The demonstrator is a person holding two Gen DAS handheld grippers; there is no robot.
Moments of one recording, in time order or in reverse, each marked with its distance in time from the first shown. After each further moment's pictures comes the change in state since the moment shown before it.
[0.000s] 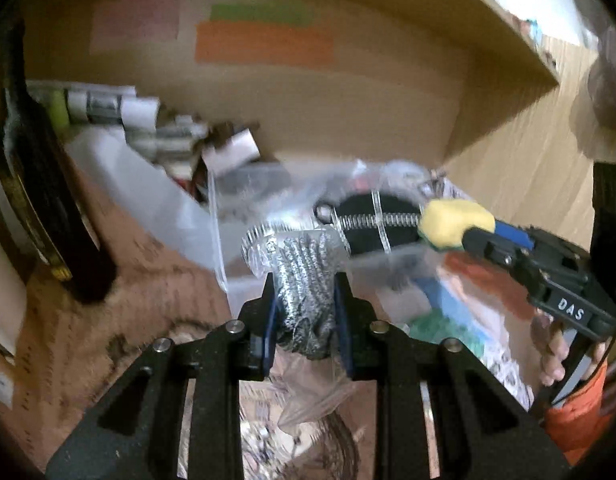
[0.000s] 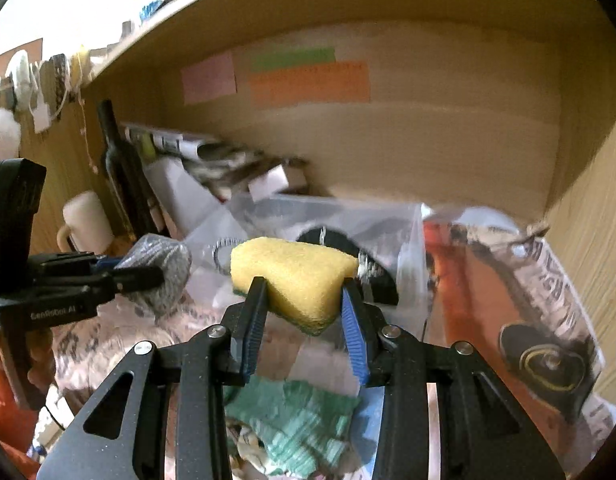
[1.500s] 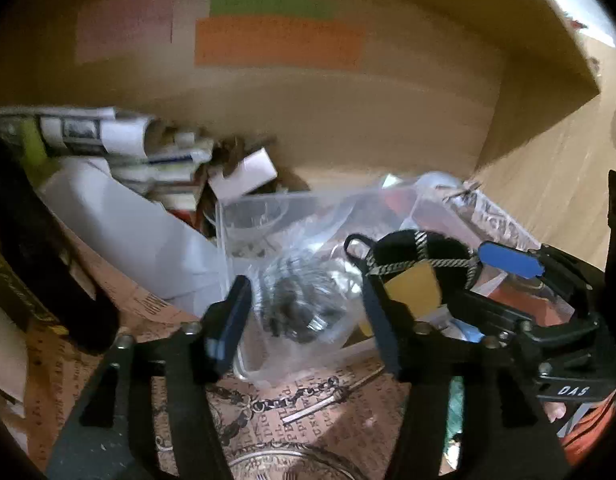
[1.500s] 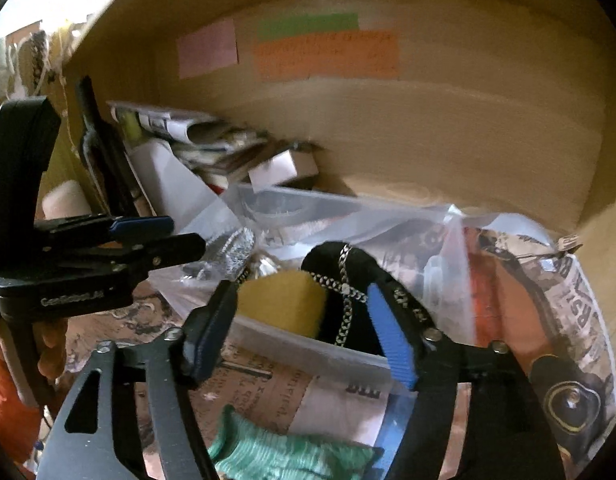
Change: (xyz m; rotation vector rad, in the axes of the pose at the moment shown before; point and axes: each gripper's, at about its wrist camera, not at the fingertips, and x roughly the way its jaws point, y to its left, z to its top) left arm 0.045 0.002 0.036 0.024 0.012 0.069; right arm 0.047 0.001 0.016 -0.030 0.089 0.033
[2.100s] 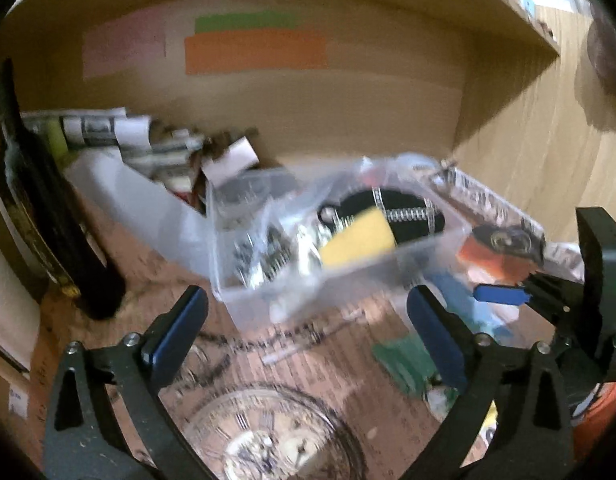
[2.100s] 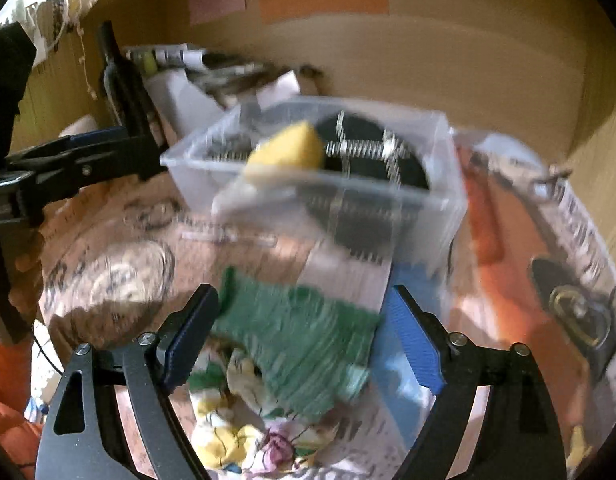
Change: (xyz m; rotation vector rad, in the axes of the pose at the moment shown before) left arm -0.034 -0.031 -0.044 0.064 0.008 0.010; right arm -0.009 -0.001 -0.079 0.006 0.197 0.016
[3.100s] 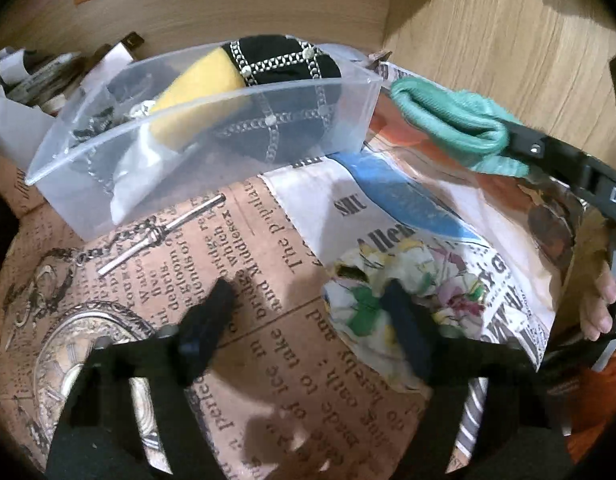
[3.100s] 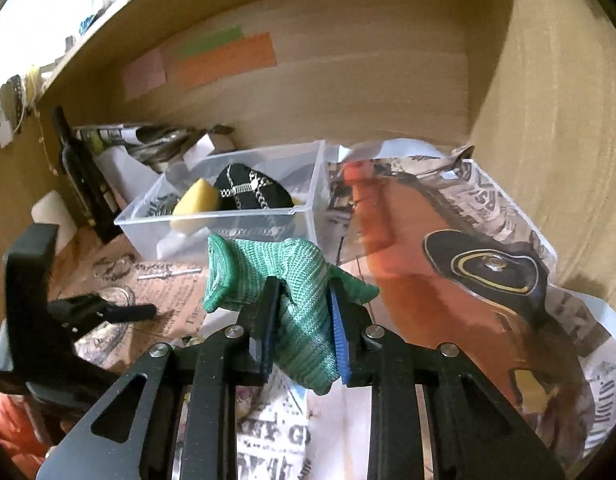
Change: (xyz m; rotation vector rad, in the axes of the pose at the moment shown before) left arm 0.055 -0.074 -0.061 0.101 0.240 -0.176; right arm -0.071 -0.051 -0.022 0.203 -0.204 -0.146
